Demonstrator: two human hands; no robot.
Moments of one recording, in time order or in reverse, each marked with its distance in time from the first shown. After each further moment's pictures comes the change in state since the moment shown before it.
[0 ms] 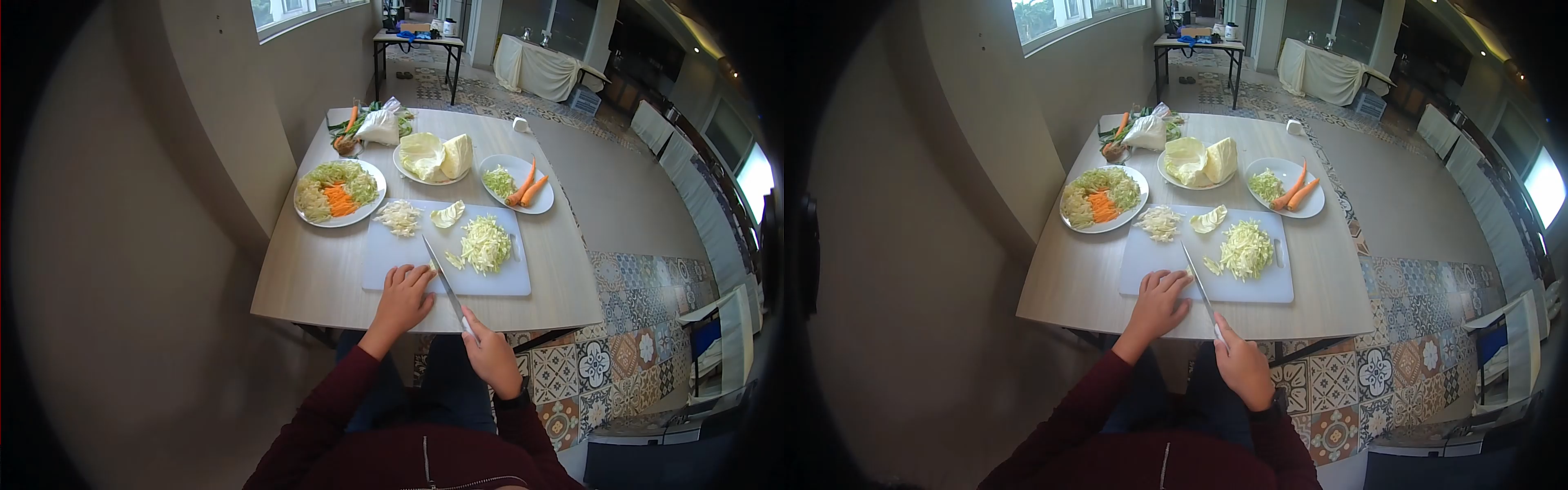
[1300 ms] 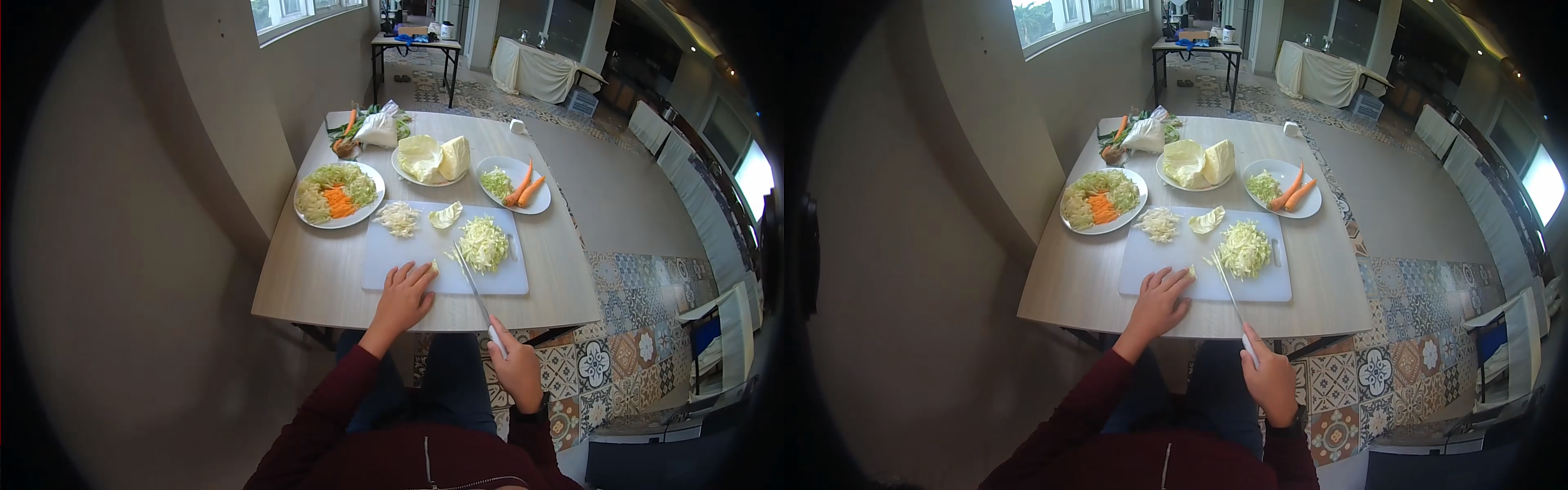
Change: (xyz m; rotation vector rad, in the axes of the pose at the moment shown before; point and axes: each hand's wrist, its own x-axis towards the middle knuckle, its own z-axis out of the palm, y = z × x) left_hand -0.001 -0.001 0.002 0.021 -0.016 0.005; right_hand -0.033 0.015 -0.027 -0.072 0.148 0.034
